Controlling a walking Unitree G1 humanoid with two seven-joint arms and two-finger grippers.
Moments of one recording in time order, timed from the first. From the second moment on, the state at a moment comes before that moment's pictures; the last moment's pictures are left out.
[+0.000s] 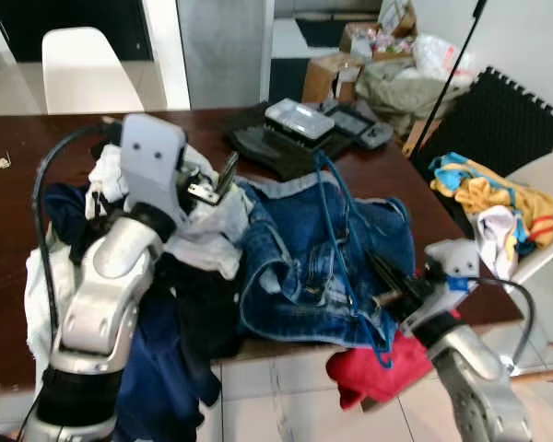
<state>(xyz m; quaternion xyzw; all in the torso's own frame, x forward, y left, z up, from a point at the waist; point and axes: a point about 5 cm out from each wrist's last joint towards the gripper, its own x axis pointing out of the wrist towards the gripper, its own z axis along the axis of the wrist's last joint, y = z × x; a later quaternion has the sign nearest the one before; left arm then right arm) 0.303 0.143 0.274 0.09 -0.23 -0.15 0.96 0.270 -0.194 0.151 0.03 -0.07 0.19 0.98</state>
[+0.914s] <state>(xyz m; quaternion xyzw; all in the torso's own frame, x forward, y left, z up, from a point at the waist) 0.255 0.221 0.296 0.55 -0.04 -0.38 0.74 0.271 -0.194 0.152 0.03 -0.07 0.20 0.98</state>
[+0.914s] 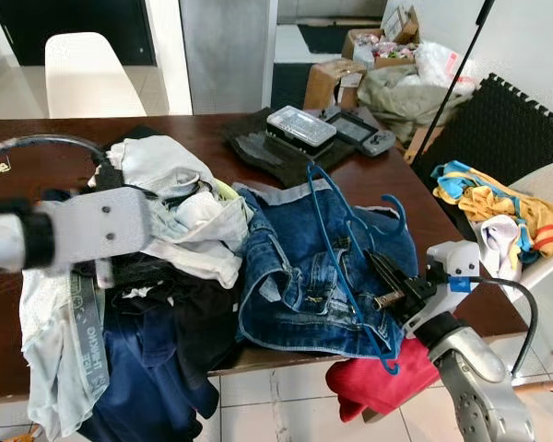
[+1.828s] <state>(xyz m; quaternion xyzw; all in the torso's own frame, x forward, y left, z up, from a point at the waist) 0.287 0.186 0.284 0.48 -0.16 -0.43 0.74 0.270 -0.194 0.152 0.03 -0.07 0.19 0.98</state>
